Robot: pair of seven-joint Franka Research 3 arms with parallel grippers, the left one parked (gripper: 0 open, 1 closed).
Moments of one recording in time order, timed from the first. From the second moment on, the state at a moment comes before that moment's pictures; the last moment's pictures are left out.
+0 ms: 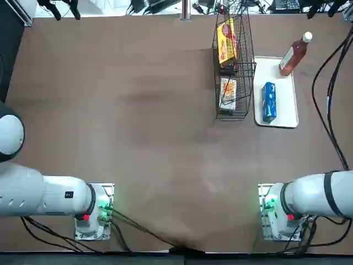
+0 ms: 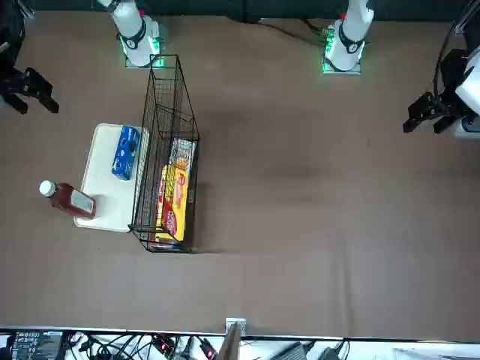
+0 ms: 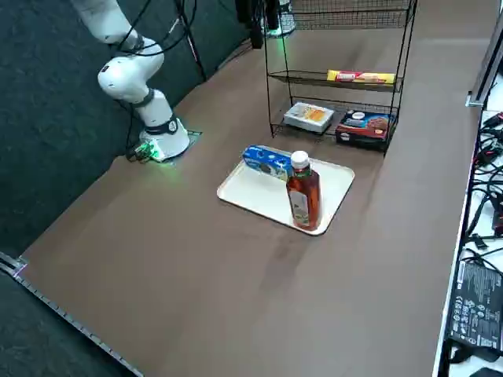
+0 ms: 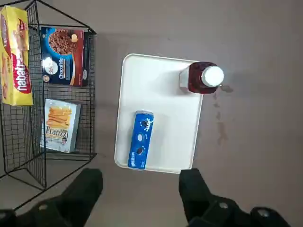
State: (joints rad) arm 0.06 -0.09 -0.10 -1.65 -0.02 1.57 -0.07
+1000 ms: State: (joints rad) arm -0.04 0.13 -0.12 -1.53 -0.01 1.64 -0.10
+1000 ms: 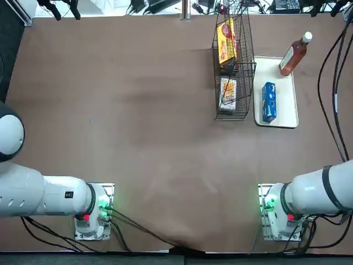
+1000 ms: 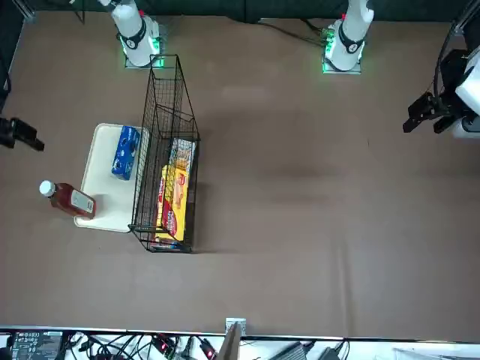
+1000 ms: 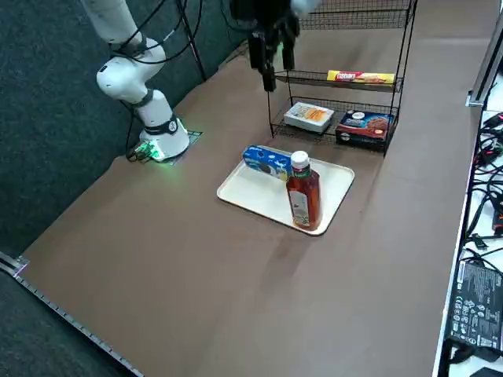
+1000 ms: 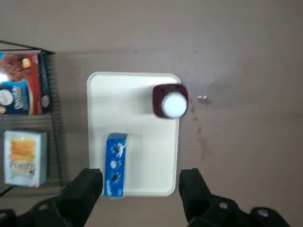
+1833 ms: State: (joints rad) arm -0.10 0.34 -0.12 -1.50 -0.01 1.83 -0.21
